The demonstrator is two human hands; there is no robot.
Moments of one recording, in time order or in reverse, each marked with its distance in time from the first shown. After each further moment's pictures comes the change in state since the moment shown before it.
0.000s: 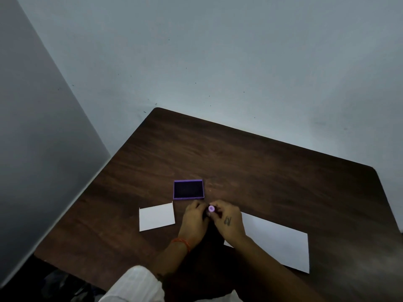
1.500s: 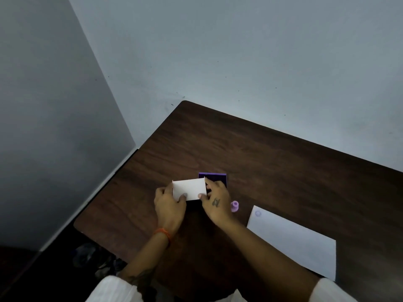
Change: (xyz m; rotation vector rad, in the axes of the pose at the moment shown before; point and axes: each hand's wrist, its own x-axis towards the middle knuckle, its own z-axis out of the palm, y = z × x) left_hand -0.031 -0.041 -0.119 -0.120 0.398 -0.512; right_hand 0.024 -0.092 0.076 -0.093 -0.076 -0.026
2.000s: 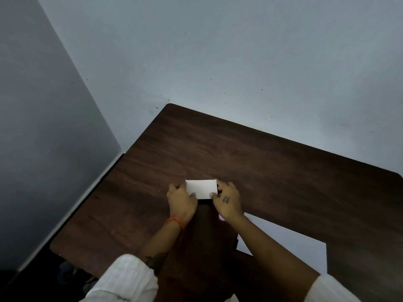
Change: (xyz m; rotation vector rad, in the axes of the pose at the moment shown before) left_hand 0.033 0.046 0.032 0.165 -0.215 0.051; right_hand 0.035 0.024 -0.033 -0.062 0.033 0.146
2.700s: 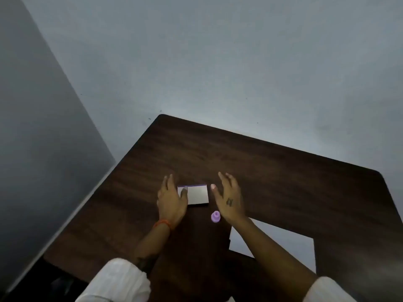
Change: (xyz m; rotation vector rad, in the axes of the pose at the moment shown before) left_hand 0.001 -0.007 -0.004 -0.073 0.120 0.153; right_hand -0.011 0.011 -0.019 0.045 0.194 -0.167
